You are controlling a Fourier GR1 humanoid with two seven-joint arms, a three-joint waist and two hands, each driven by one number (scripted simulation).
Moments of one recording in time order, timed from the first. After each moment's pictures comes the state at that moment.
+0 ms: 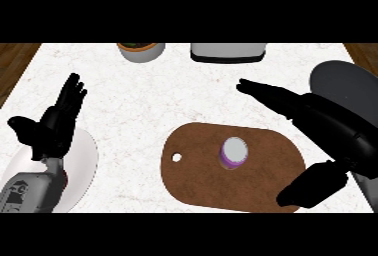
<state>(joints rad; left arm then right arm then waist) -0.21 0.30 -0.03 -1.48 0.14 0.17 0.07 -0.51 -0.56 0.30 -1.97 0.01 0.45 0.57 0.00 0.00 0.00</state>
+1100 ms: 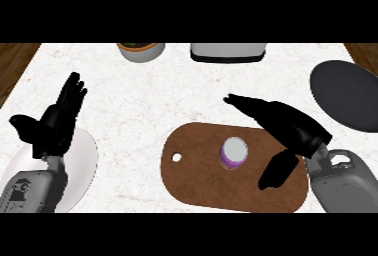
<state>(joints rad) -0.22 0.25 0.03 -1.46 0.08 0.11 0.06 -0.45 -0.36 0.32 -1.75 0.33 0.59 0.47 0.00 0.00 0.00</state>
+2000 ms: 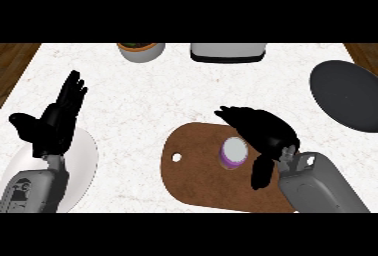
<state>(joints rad) -0.23 0.22 0.06 -1.48 0.04 0.09 0.09 -0.45 -0.27 0.40 -1.65 0.62 0.70 0.47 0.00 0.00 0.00</state>
